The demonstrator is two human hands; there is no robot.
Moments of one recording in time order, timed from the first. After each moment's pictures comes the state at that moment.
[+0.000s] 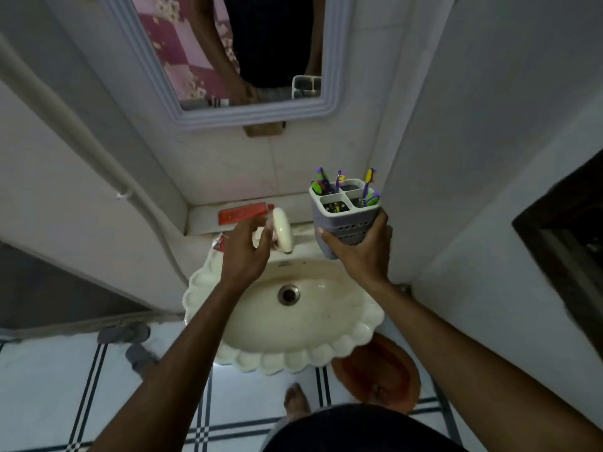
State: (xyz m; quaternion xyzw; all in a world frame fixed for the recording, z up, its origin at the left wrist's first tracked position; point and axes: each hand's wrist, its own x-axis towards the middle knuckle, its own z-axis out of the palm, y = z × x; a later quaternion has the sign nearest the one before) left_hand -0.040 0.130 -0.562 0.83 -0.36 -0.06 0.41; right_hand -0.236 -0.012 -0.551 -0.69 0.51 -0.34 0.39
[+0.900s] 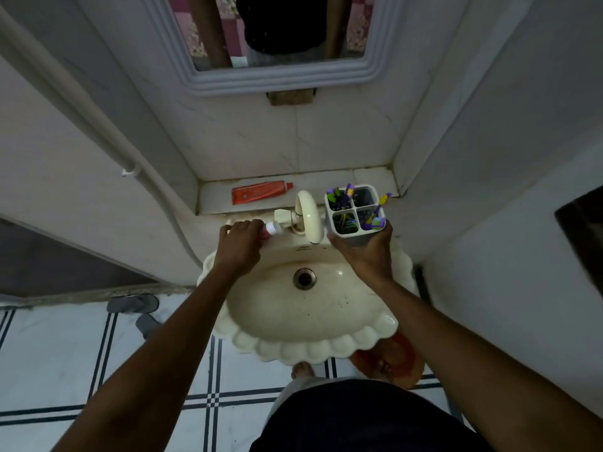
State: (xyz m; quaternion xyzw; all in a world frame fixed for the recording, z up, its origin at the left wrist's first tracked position) left_hand 0.047 0.157 -0.640 0.88 -0.46 -0.10 0.07; right_hand -0.199 -0.010 -0.643 -0.66 0.53 -0.23 0.48
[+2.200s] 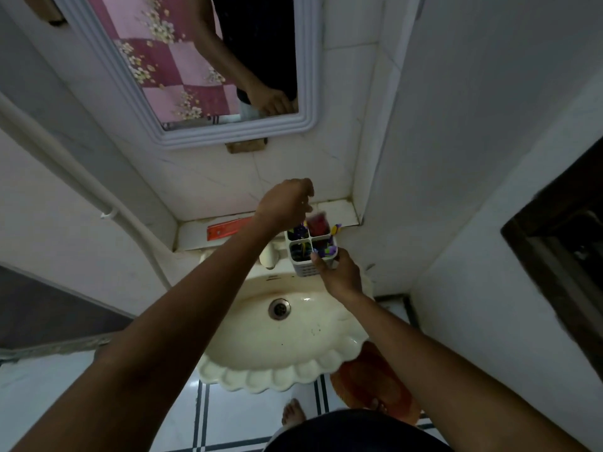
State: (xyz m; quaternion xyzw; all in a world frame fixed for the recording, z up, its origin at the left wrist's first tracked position) left_hand -0.042 -0.031 -0.493 0.80 -0.58 -0.07 0.14; right_hand -0.236 -0.035 -0.618 -0.67 0.49 -0.17 0.52
